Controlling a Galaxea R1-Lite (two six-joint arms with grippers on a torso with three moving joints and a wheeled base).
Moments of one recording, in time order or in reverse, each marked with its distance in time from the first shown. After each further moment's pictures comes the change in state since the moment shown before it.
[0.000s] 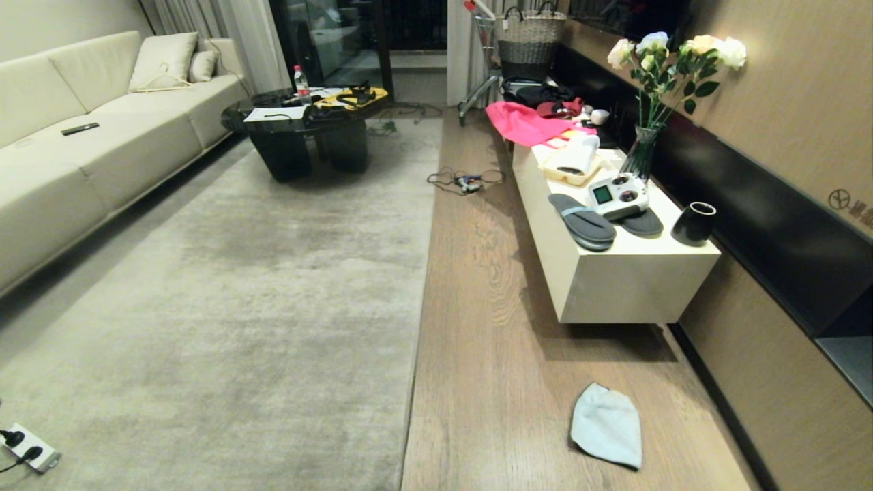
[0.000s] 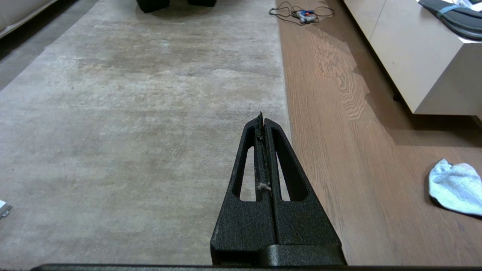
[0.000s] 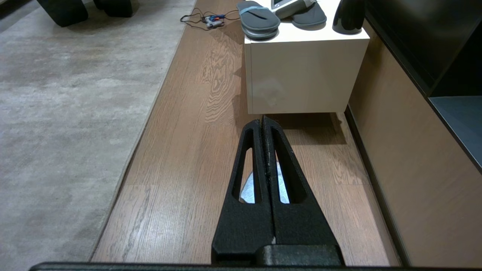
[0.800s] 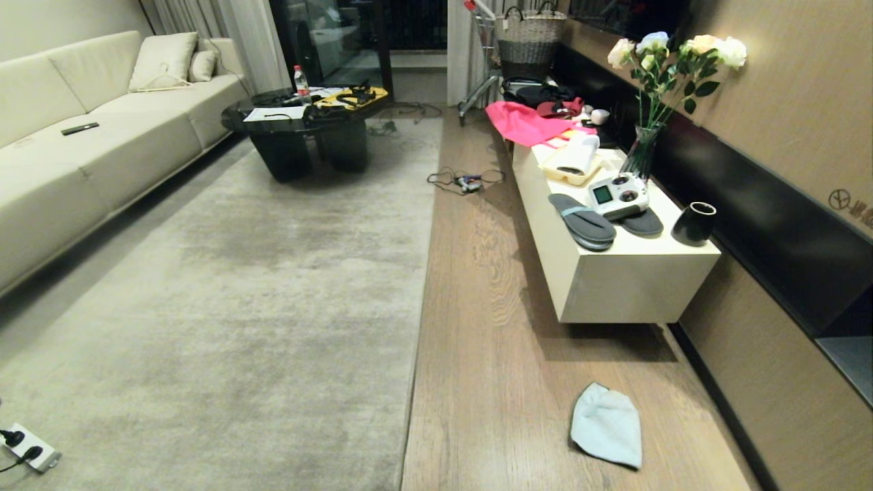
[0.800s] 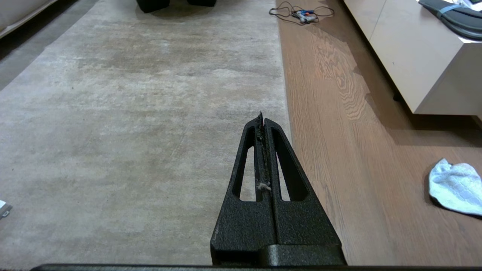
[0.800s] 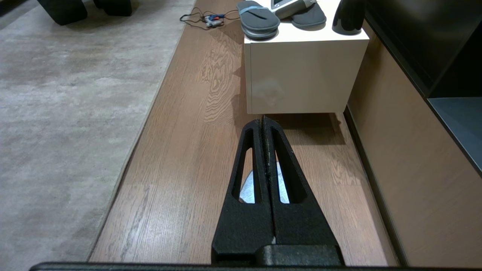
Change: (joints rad) left arm 0.000 0.000 0.000 0.000 0.000 0.000; right arm 0.000 0.000 0.000 0.000 0.000 -0.006
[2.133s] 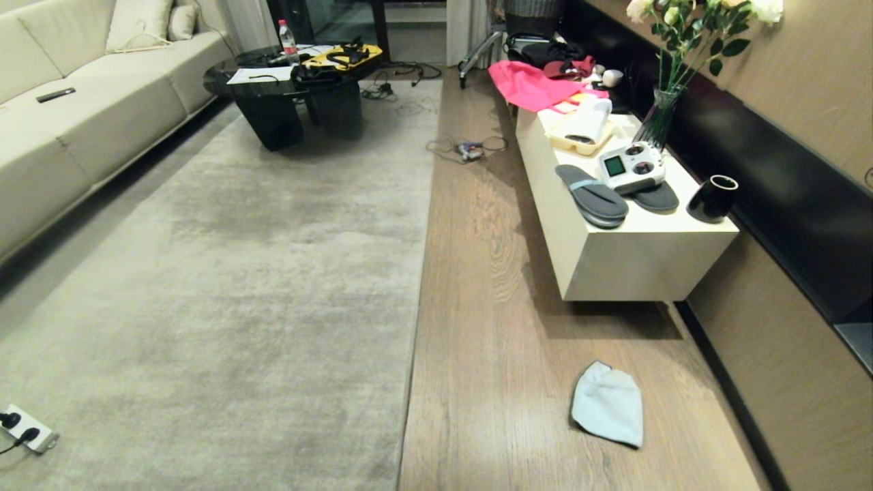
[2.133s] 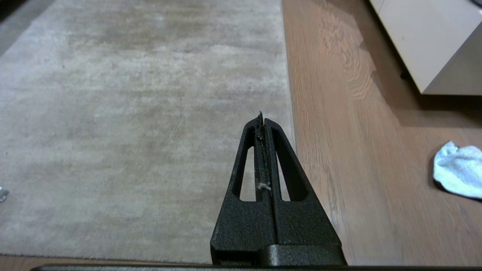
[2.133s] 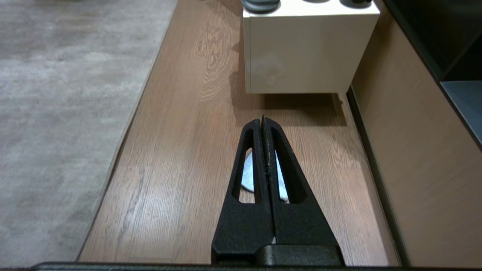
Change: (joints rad) left arm 0.000 0.000 0.000 0.000 0.000 -0.001; right arm 0.000 0.000 0.000 0.001 0.000 -0.010
